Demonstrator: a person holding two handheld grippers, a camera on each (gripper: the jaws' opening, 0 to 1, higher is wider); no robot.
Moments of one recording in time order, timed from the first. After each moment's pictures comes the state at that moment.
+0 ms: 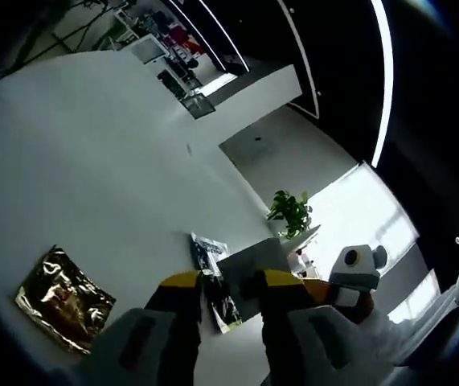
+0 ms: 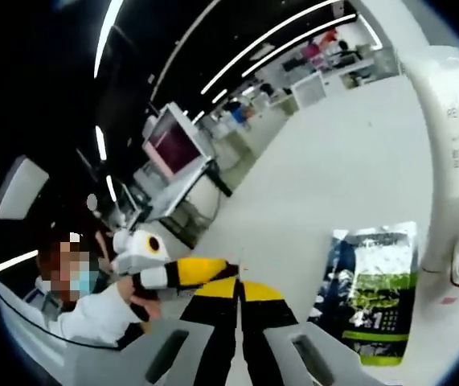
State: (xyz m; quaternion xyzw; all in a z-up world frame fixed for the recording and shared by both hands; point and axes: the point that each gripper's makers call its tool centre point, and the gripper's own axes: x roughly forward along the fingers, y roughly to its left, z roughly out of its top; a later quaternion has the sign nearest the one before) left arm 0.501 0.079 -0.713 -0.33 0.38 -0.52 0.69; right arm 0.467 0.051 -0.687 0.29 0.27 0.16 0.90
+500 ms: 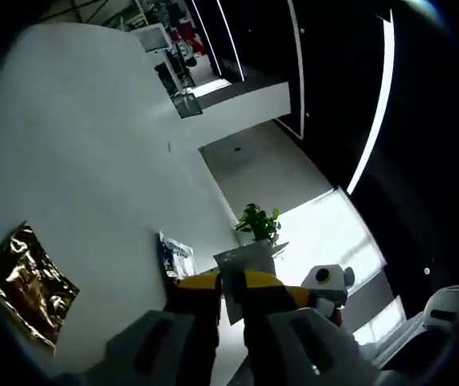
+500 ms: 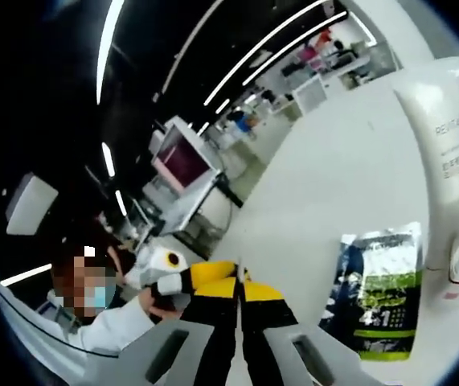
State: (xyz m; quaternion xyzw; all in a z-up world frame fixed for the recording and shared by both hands) left arm 0.502 0.078 -0.689 -0.42 0.37 -0.53 0.64; right arm 0.462 0.053 -0.674 0.33 0.26 0.17 0.89
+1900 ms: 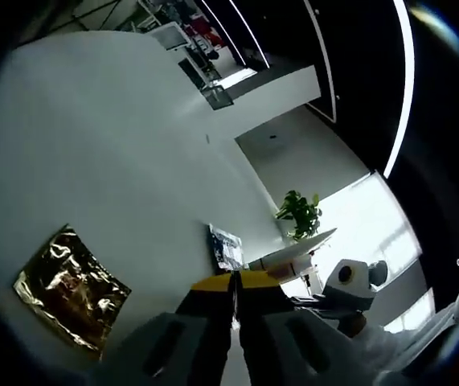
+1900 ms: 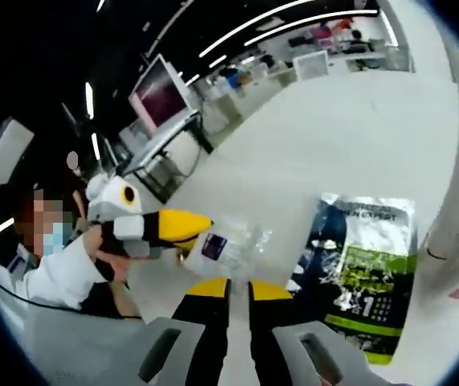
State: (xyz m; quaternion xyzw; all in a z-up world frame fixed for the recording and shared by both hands) left arm 0.513 0.087 -0.740 -0.34 0.42 -0.47 0.70; right arm 0.456 0.054 -0.753 0.20 0.37 0.15 0.90
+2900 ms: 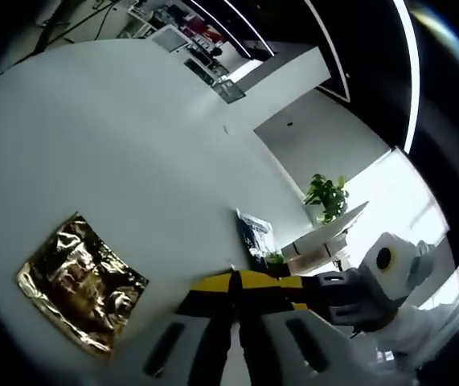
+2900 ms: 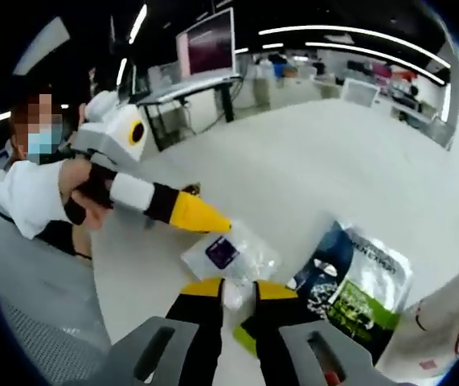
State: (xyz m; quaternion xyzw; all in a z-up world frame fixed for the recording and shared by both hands) left arm 0.506 0.084 -0.767 -0.26 0.42 -0.45 0.75; right arm 0.466 0.062 -0.780 -0.03 0.37 0.20 0.90
